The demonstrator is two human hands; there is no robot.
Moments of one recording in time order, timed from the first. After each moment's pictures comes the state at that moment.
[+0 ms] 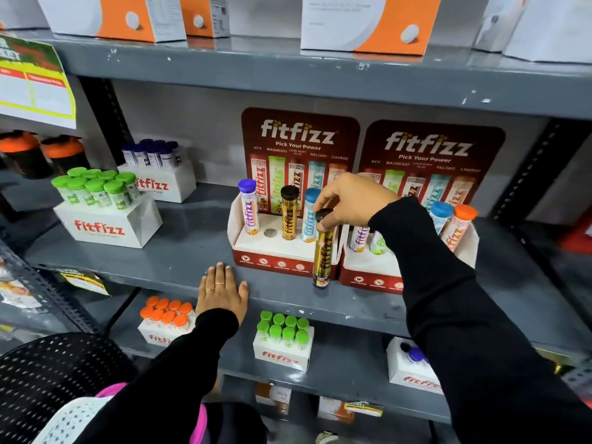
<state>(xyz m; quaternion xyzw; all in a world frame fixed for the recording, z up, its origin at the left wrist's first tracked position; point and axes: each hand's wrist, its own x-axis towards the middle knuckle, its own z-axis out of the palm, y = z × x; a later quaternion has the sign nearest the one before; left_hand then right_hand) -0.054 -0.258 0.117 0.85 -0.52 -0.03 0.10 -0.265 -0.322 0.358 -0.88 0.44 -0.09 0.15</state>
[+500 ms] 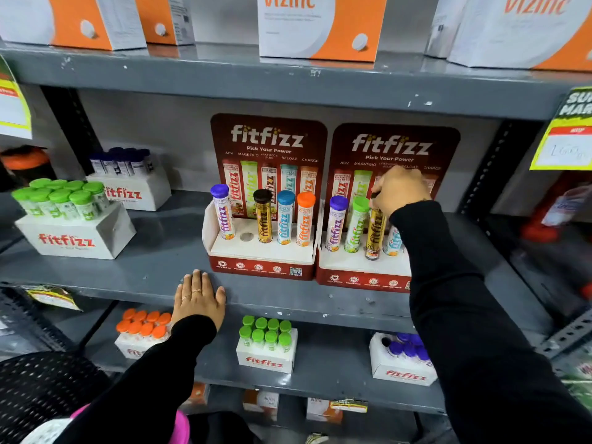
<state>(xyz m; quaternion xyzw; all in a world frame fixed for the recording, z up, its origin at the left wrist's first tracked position) -0.056 -0.256 0.121 0.85 -0.51 -0.03 0.08 -0.349 -0.371 0.335 -0.71 0.67 -0.21 0.03</state>
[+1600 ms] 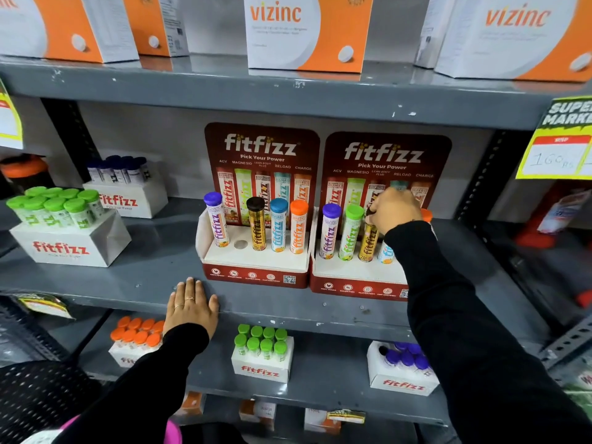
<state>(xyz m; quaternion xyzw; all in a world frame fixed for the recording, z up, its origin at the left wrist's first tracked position) -0.059 -0.256 0.122 0.86 -0.51 -0.01 0.07 -0.359 -0.371 0.316 -0.71 0.68 -0.18 0.03</state>
